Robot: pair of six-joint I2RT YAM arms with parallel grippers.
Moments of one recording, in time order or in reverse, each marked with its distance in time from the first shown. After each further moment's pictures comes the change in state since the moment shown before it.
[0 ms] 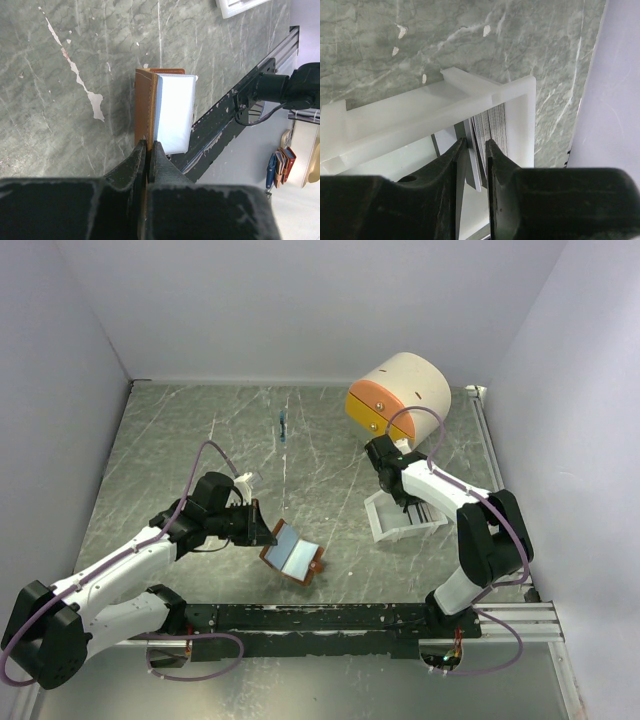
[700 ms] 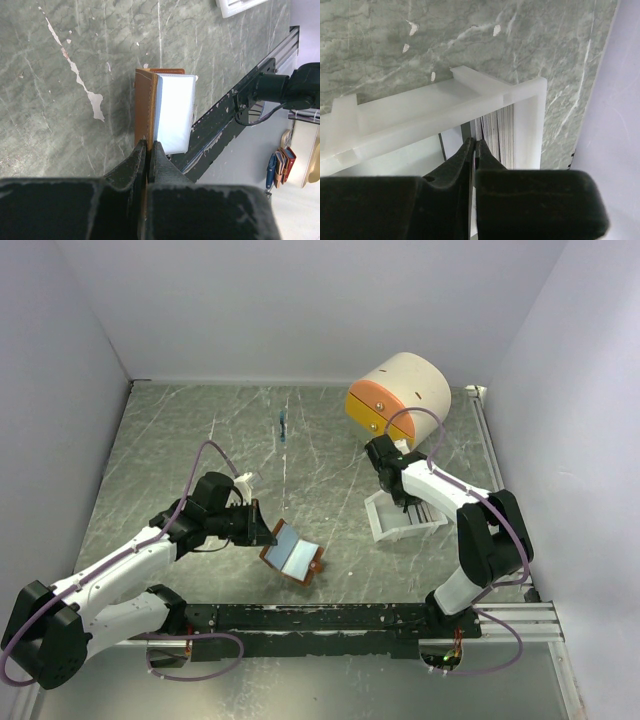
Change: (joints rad) left arm 0.000 0.000 0.000 0.000 0.000 0.000; right arm 0.000 0.000 0.000 0.002 -0.033 -0.014
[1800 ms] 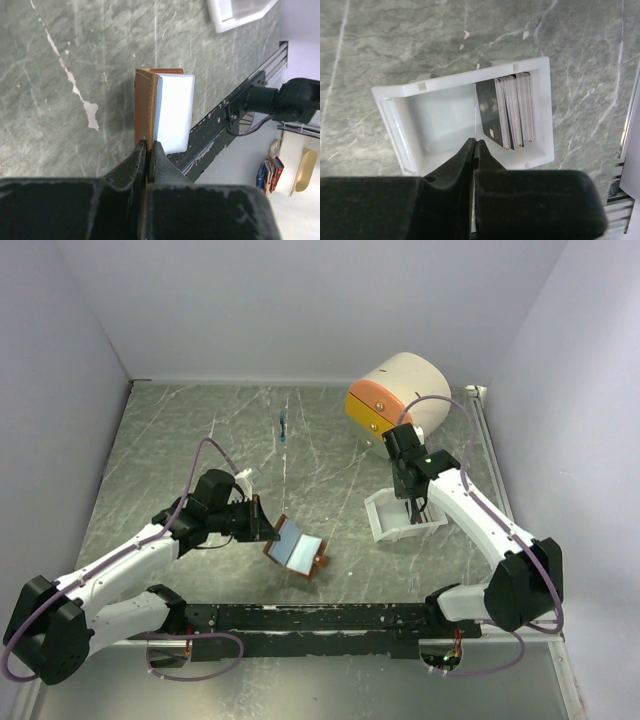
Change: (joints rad) left arm 0.000 0.027 0.010 0.029 -0.012 -0.051; right arm 0.002 -0.253 0.065 -0.108 -0.218 0.094
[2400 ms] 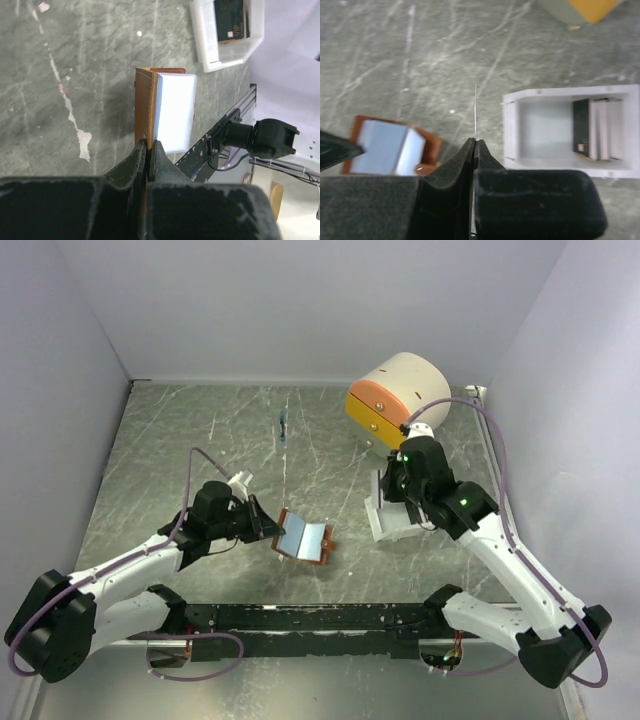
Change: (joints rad) left arm -0.003 0.002 -0.153 0.352 -0.060 -0.214; right arm 0.144 -0.331 0.000 0.087 -0.191 0.150
